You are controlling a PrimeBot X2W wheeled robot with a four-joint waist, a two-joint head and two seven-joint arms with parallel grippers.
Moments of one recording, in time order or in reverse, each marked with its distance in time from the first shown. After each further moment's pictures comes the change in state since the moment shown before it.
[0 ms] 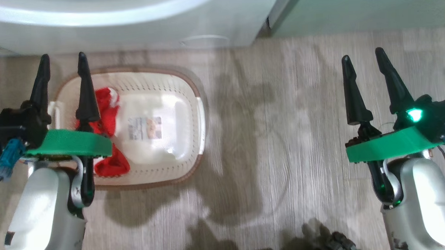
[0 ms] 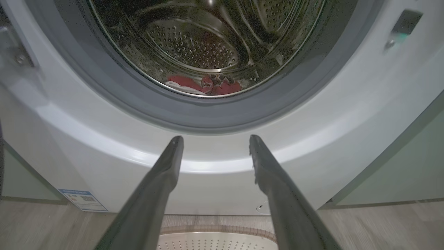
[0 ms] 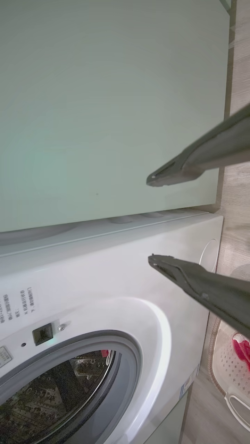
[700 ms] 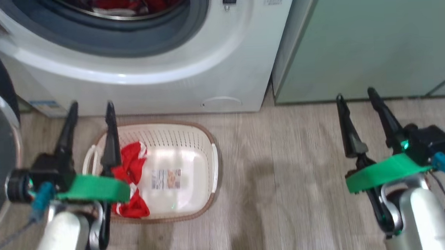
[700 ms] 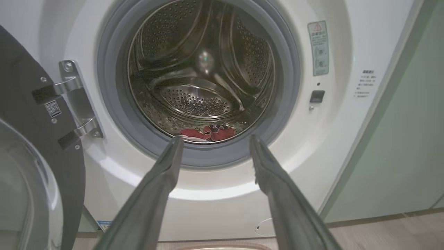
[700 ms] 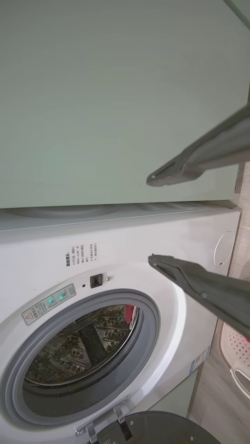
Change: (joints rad) left arm 0.198 0.007 -0.048 -0.119 0.052 0.028 0.027; right arm 0.130 0.000 -0.012 -0.010 -0.032 0.000 0.076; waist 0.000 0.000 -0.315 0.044
